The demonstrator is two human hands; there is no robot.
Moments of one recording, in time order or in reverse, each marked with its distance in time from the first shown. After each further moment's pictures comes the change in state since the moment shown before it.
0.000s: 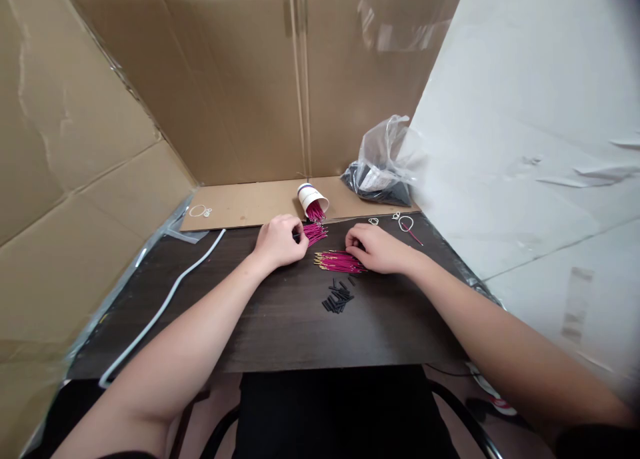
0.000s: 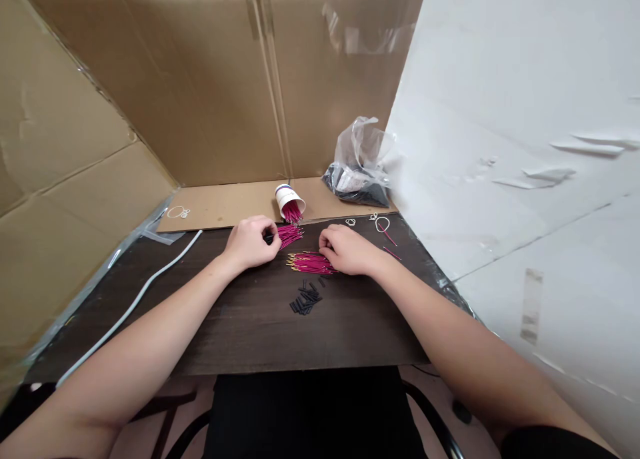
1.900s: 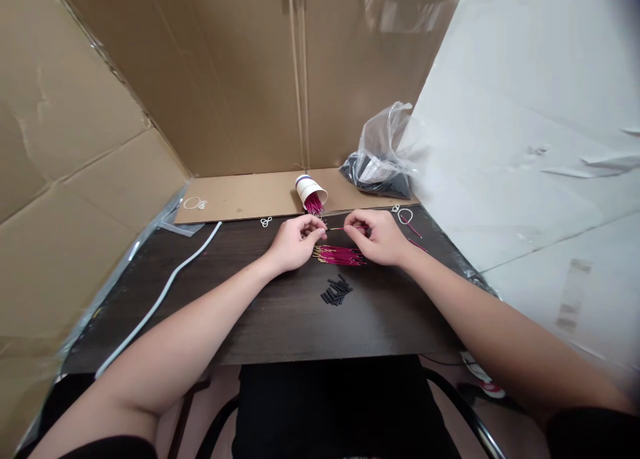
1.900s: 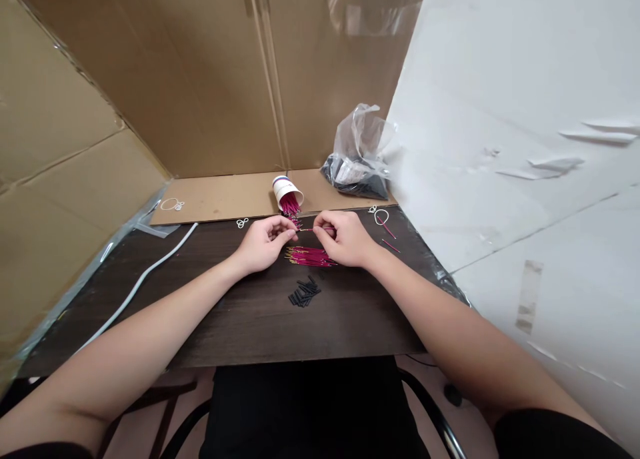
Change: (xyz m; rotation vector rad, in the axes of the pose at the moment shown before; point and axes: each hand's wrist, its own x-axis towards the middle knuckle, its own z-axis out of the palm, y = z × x) left_hand -0.009 0.025 0.028 -0.863 -0.152 -0.155; right_hand -0.002 -0.025 -0.005 0.190 0.361 -0.071
